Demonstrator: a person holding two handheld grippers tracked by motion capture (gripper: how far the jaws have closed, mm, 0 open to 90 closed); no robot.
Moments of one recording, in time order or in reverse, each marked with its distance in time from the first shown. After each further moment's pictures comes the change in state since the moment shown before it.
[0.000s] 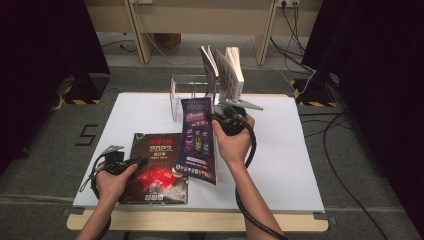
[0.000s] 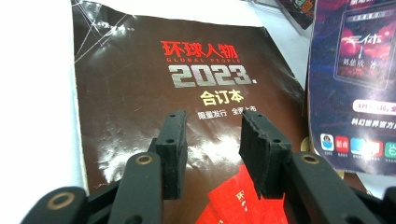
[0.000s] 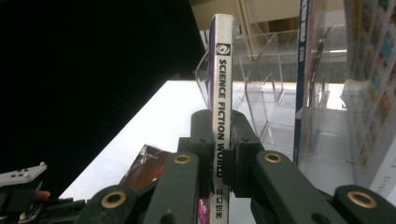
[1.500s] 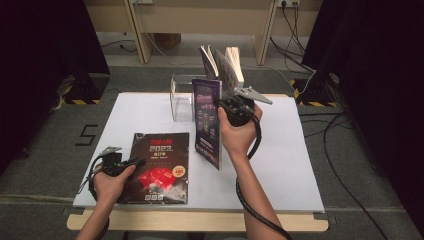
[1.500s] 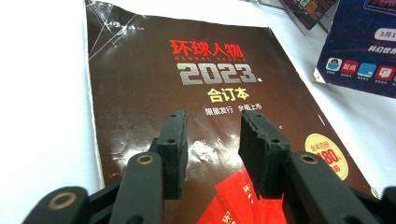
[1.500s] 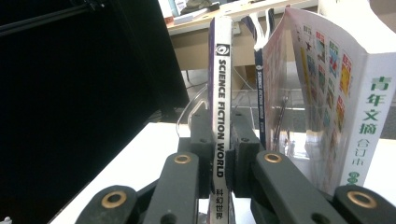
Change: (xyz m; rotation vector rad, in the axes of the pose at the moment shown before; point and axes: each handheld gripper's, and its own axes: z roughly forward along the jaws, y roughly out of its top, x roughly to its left) left arm 0.002 -0.002 -0.005 -0.009 0.015 -0.002; right arm 0.001 0.029 -0.015 -0.164 -0.083 -0.047
